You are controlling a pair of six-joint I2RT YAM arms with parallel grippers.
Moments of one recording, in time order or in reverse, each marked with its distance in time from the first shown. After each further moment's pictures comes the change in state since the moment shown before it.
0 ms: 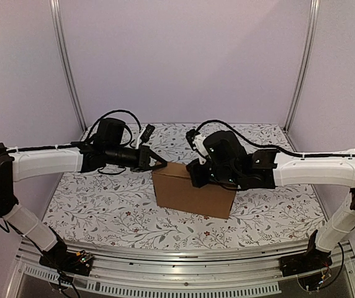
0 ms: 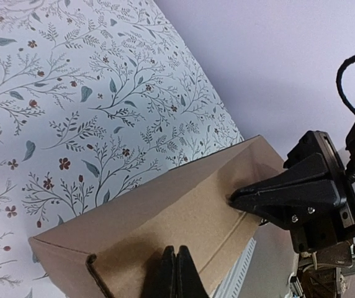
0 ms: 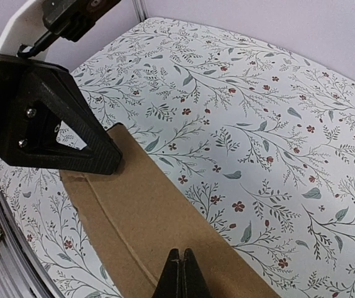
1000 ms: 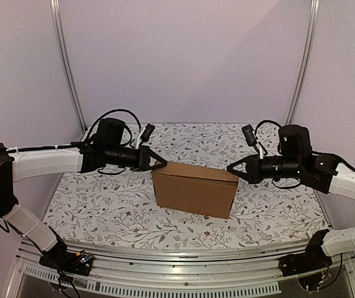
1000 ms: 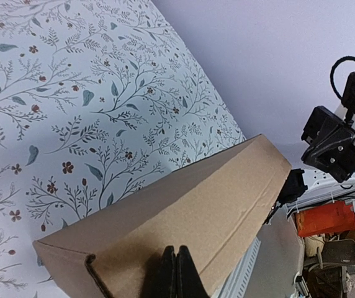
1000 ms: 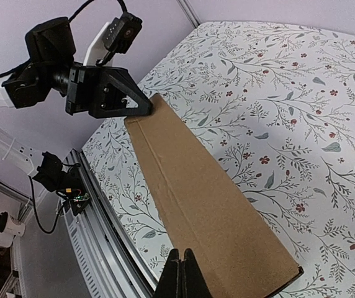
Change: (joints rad) left arm 0.000 -0.001 -0.003 0.006 -0.011 0.027; right arm -0.350 -0.532 -0.367 -0.043 -0.653 0.062
